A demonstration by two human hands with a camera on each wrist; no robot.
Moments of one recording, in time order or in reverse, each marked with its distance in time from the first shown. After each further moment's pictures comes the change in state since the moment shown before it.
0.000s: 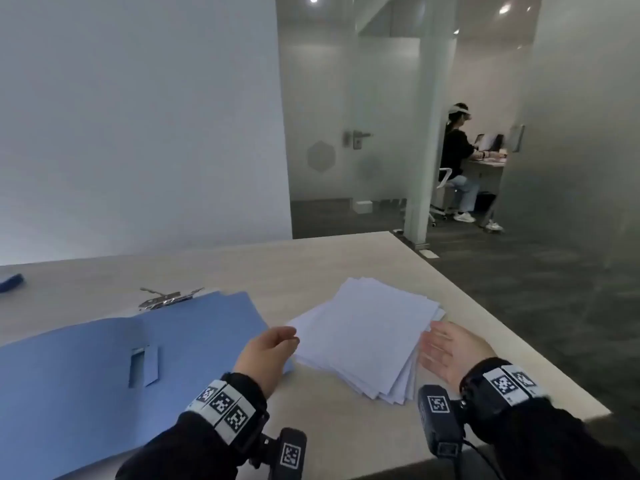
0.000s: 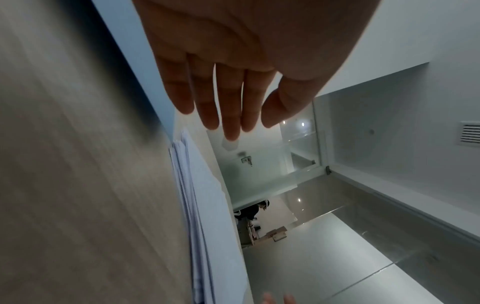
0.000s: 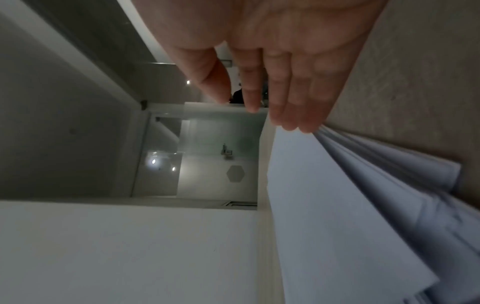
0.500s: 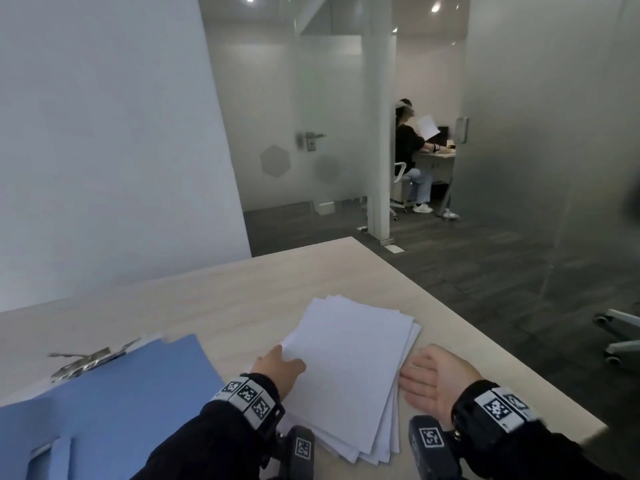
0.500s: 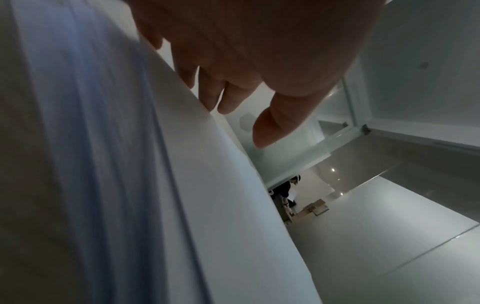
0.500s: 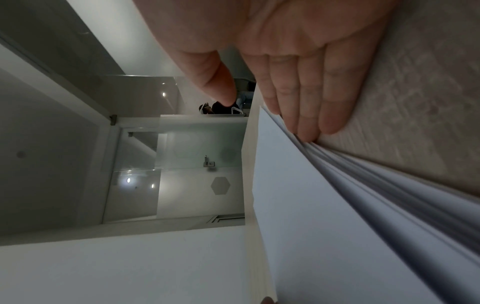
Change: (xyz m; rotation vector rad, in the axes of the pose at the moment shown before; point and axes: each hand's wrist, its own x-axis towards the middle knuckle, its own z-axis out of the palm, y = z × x) left_hand 0.122 0.010 0.070 0.566 -0.197 -0.178; right_hand 0.054 0.001 -0.020 -0.002 0.061 0.149
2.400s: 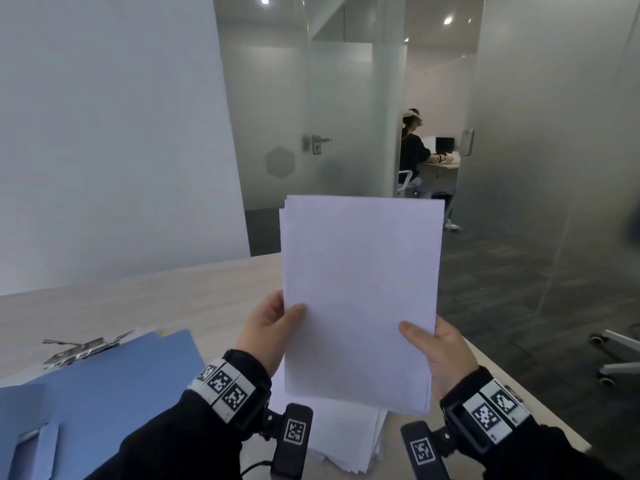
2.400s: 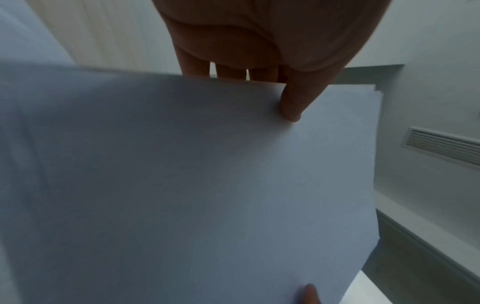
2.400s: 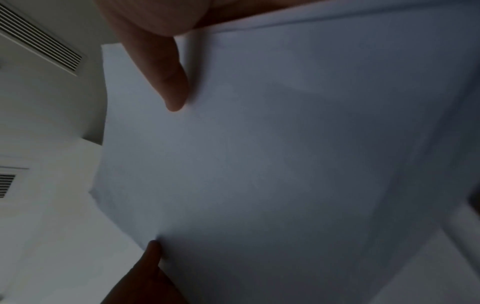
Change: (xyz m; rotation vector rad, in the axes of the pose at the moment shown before) left_hand -0.050 0.049 -0.024 -0.870 0.131 0.526; right_hand -0.029 -0.036 0.009 -0.069 -0.169 -0.575
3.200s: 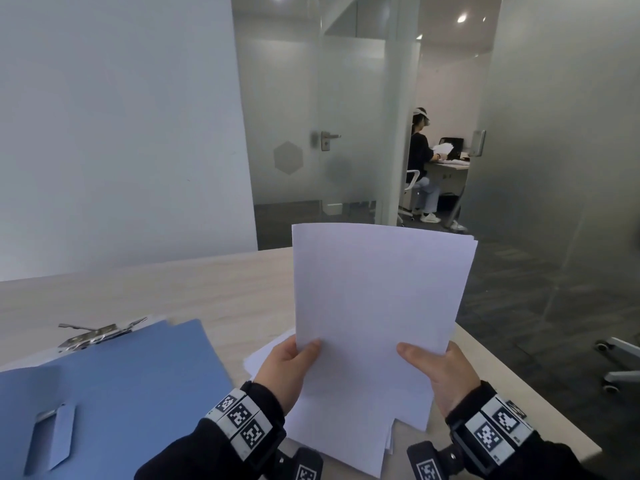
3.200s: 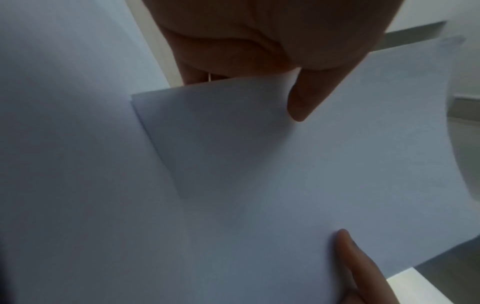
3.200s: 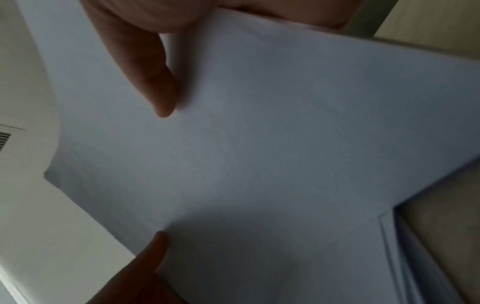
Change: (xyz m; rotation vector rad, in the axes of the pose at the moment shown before) left_hand -0.034 -0.045 -0.003 -0.035 -0.058 -0.154; right_hand -0.013 0.020 0.005 -0.081 -0.002 0.020
